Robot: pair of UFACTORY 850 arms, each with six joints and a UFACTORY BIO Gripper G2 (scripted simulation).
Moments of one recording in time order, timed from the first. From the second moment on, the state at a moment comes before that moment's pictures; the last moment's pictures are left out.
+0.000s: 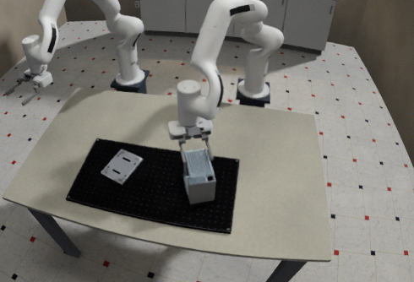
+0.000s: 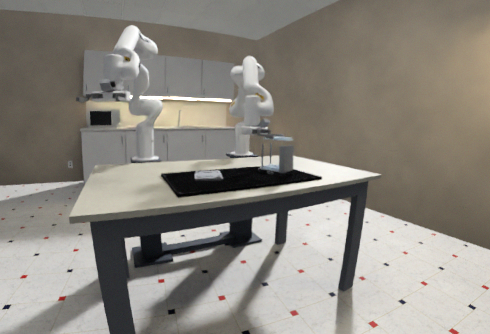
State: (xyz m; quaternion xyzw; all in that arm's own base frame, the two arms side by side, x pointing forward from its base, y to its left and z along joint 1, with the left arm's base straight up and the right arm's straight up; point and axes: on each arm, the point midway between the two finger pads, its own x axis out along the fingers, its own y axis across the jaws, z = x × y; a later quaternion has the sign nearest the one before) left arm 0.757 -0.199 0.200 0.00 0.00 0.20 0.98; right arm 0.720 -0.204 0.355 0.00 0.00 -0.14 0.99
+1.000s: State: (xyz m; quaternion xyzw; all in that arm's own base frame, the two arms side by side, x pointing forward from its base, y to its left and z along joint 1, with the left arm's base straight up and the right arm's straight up) left arm 0.747 -0.254 0.199 0.01 0.00 -0.07 1.00; right arm 0.720 -0.204 0.355 0.00 0.00 -0.14 0.99
